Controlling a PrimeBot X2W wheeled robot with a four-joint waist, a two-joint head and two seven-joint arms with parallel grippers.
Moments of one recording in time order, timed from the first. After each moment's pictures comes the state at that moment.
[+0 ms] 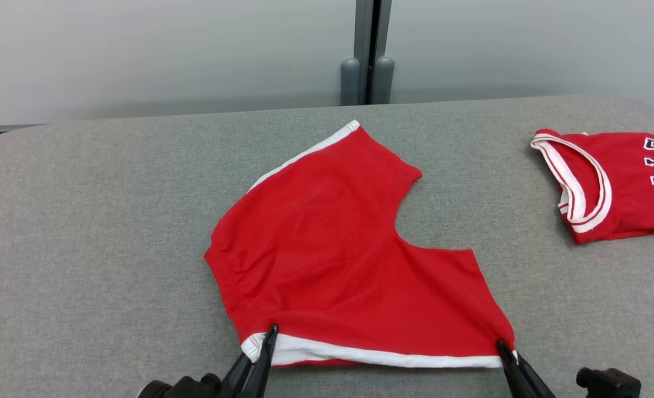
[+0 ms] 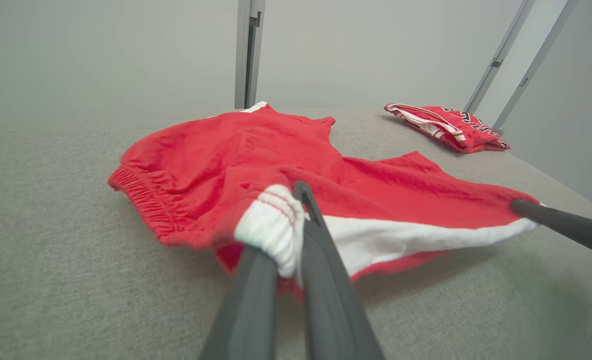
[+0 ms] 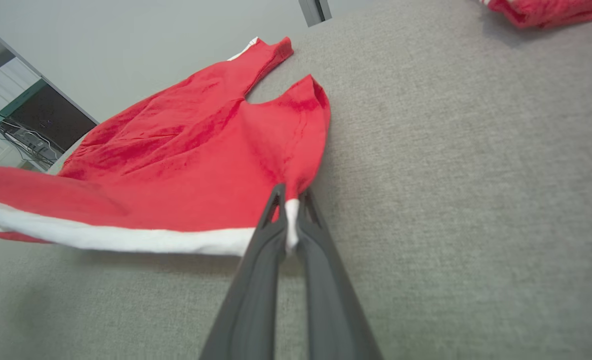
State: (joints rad) left arm 0.08 0.19 -0.43 0.13 -0.30 -0.13 -0.26; right arm 0.06 -0.24 0.29 0.31 0.62 0.13 -0.26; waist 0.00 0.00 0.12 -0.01
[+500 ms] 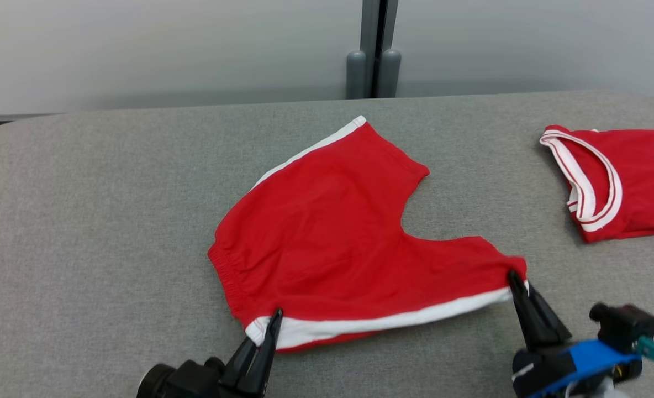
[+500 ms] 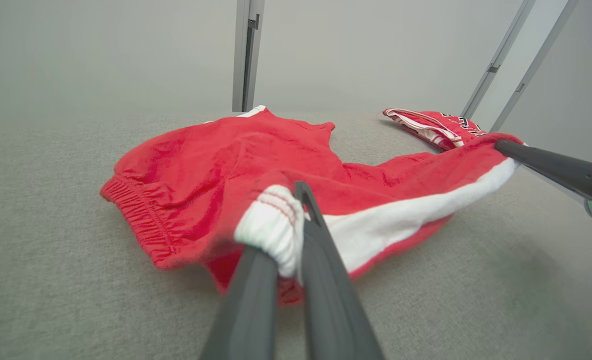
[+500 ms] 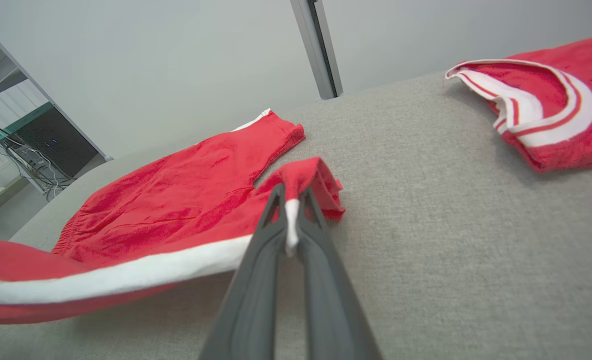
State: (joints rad) left arm 0.05 0.19 -0.45 0.14 -0.31 -0.13 -0.26; right arm -0.04 -0.21 0.19 0.23 0.55 0.13 -0.20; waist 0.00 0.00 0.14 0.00
